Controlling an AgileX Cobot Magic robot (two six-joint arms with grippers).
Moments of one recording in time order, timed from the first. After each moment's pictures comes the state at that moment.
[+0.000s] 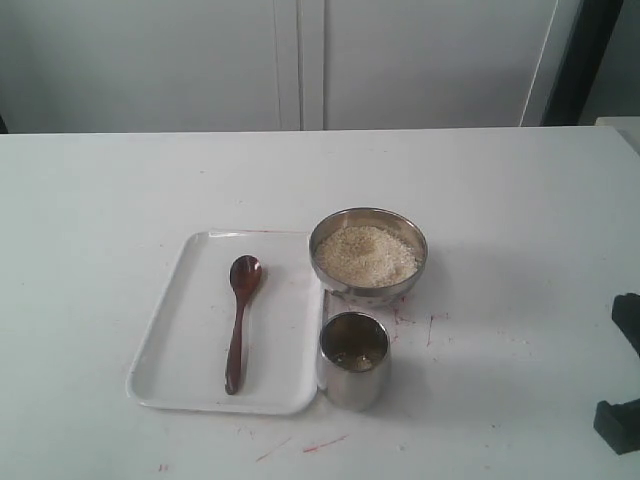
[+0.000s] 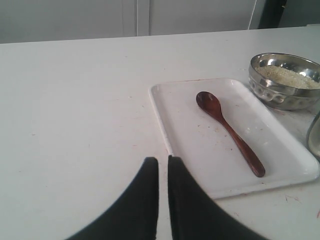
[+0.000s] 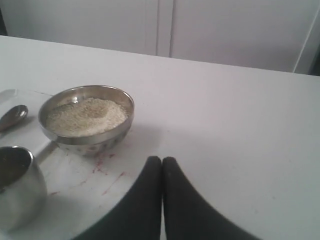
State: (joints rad) left arm -0.19 0.00 0.01 -0.16 0.08 -0.01; right arm 0.10 0.46 -0.10 -0.58 -0.04 0.55
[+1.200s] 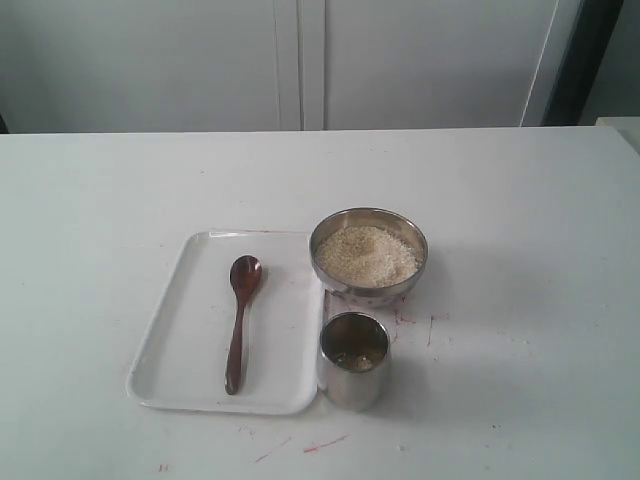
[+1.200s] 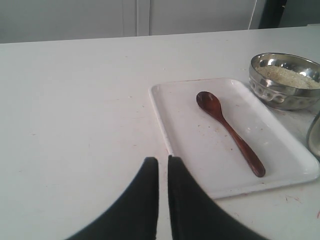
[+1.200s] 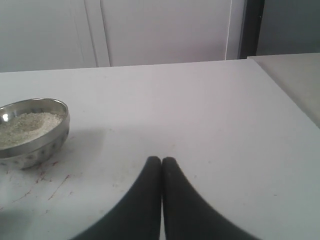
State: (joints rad) left arm -0.19 0.00 0.01 -0.16 0.08 -0.01; right arm 0.02 0.03 -0.01 -0.48 0.27 0.55
